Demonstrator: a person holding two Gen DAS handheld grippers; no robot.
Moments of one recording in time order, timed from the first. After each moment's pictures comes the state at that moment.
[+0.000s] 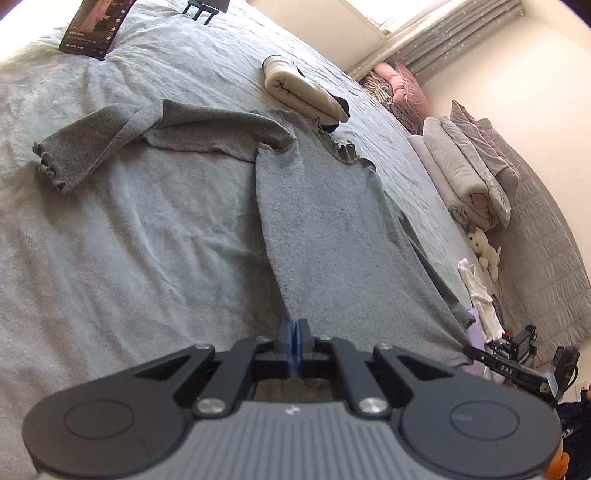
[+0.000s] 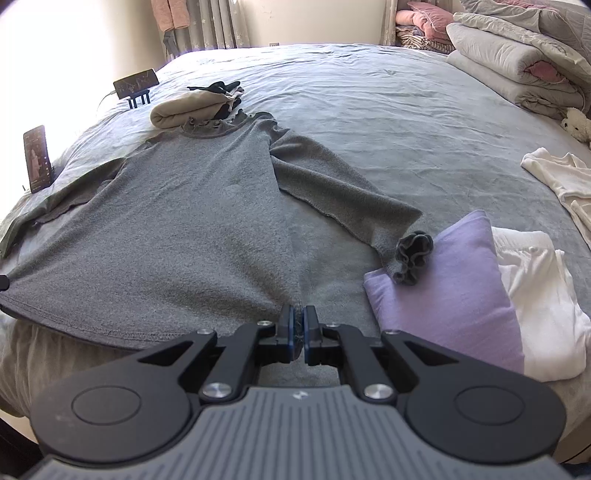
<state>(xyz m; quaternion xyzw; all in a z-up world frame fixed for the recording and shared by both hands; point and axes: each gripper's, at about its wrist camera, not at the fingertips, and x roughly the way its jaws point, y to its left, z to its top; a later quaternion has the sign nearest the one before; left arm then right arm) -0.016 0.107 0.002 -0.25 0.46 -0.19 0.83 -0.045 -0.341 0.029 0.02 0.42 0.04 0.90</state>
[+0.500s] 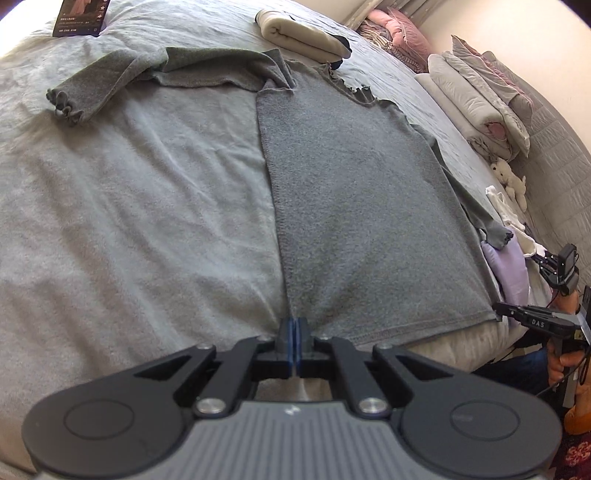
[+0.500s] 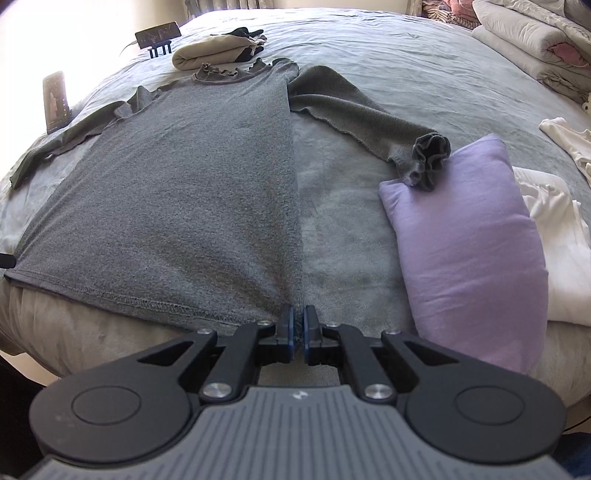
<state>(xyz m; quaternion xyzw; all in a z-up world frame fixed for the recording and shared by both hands) -0.046 0.100 -0.032 -0.16 0.51 -0.19 0.82 -0.059 -0.347 -0.011 0.01 0.47 0.08 0.88</state>
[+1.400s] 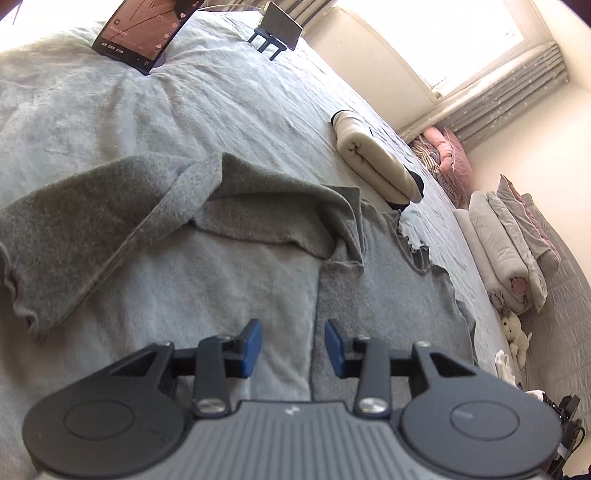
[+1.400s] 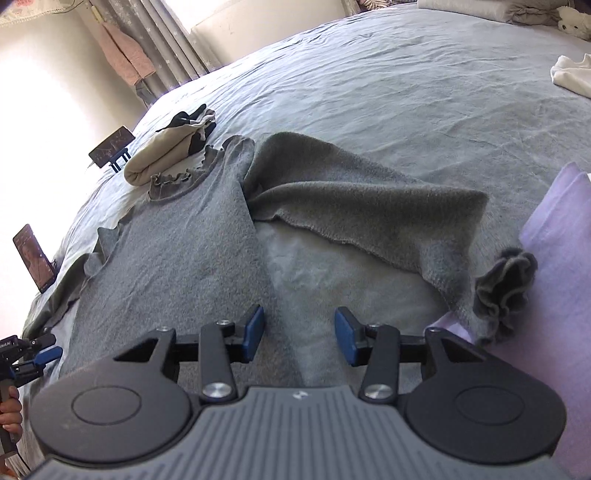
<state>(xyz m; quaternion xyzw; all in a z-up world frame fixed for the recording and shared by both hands) 0.090 0.132 -0.044 -0.33 0.39 -0.10 0.85 0.064 -0.377 -0.021 0.21 0.40 0.05 0.89</state>
